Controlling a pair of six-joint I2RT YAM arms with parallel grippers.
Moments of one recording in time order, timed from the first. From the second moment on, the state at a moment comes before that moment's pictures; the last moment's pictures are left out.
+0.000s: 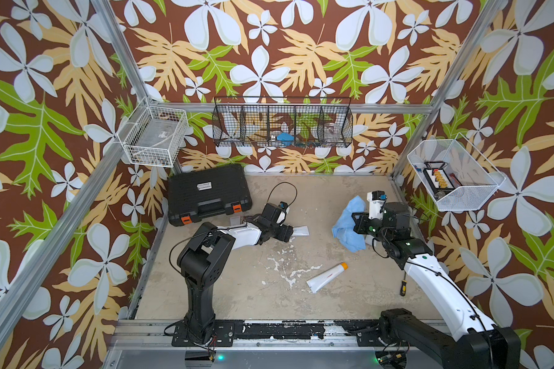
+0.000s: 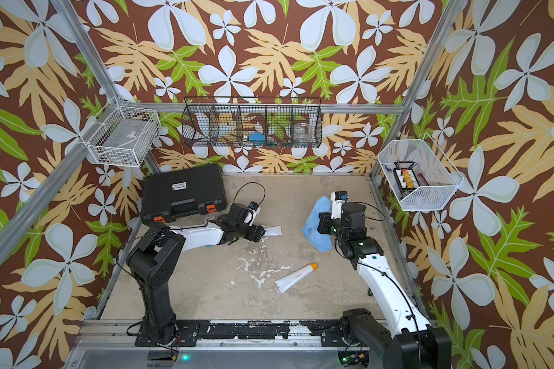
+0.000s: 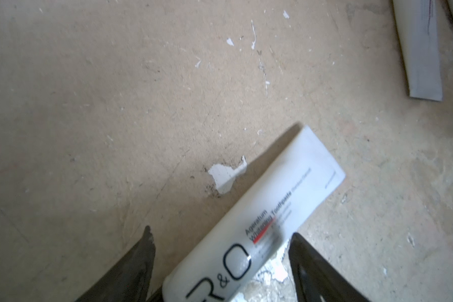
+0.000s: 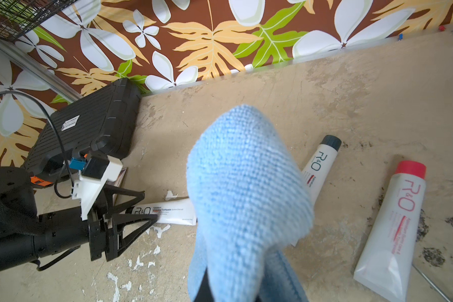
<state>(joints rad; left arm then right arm) -0.57 1.90 1.08 -0.01 0.12 -0.17 0.12 1.06 0.80 -0.26 -0.21 0.28</state>
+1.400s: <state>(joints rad) -0.72 1.81 0.87 0.10 0.01 -0.12 0.12 1.22 0.79 -0.20 -0.38 0.31</state>
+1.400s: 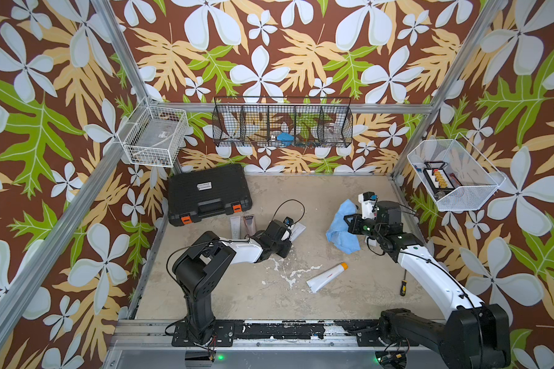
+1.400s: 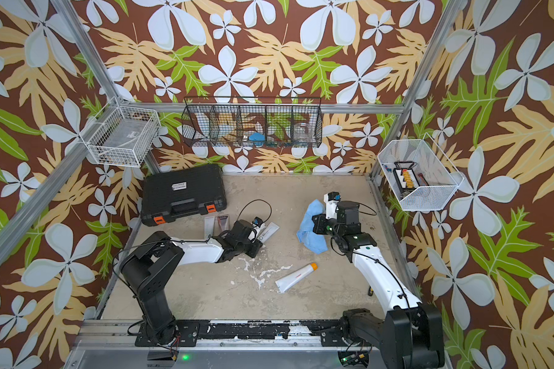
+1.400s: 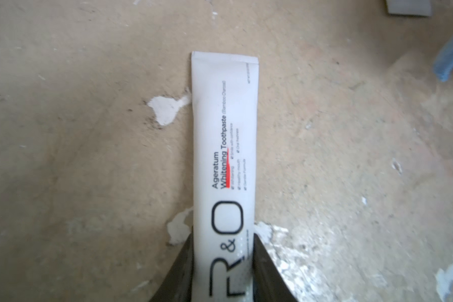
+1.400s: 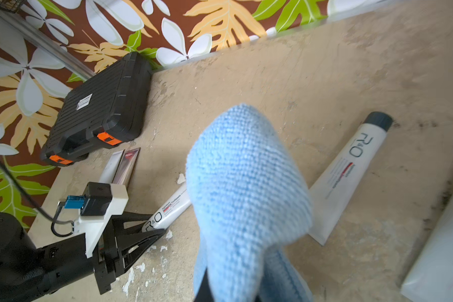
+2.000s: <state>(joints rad) -0.75 1.76 0.81 0.09 0.06 -0.07 0.41 1.61 0.79 0.19 -0.76 0.59</state>
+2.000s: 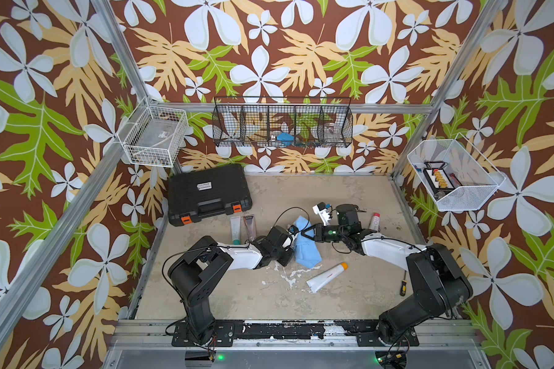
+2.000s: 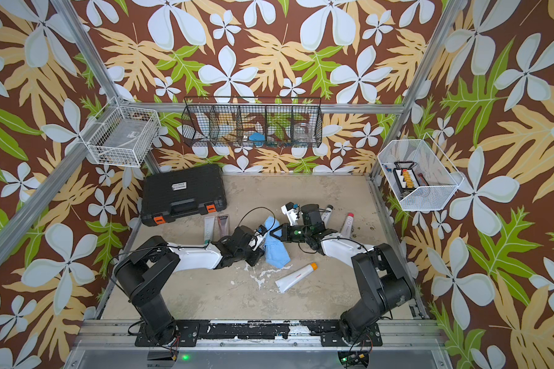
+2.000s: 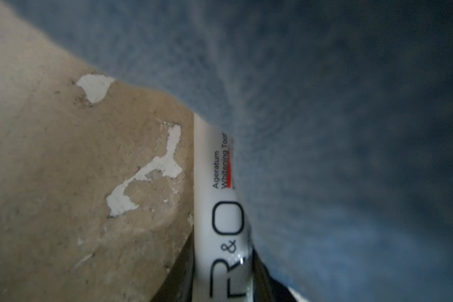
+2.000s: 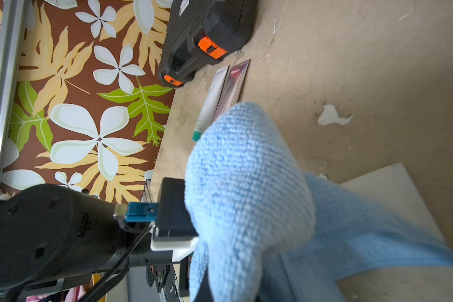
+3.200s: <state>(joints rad) -0.75 1.75 0.80 0.10 0.07 -0.03 0.39 1.82 0.83 0.18 -0.43 0.38</state>
